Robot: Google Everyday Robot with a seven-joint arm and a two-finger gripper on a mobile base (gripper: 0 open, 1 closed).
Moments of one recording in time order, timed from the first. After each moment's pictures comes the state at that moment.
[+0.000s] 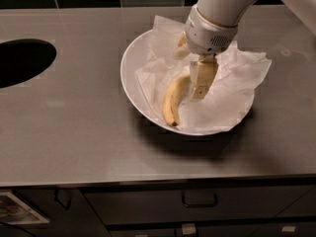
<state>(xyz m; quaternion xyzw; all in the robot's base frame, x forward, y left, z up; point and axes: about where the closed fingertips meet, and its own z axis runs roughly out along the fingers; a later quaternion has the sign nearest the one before) 0.531 -0.081 0.924 -0.77 0.63 0.04 0.14</state>
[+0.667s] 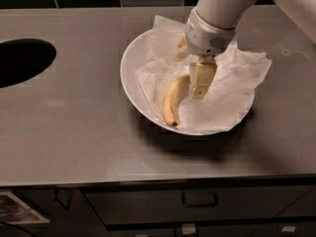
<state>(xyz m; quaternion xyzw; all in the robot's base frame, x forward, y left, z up) 0.540 -0.080 0.914 -0.77 0.62 0.05 0.14</state>
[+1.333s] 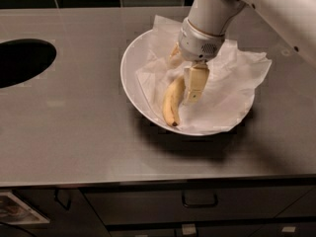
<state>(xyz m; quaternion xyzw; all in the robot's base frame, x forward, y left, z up) 0.551 -0.072 0.889 -0.78 0.61 0.08 0.12</state>
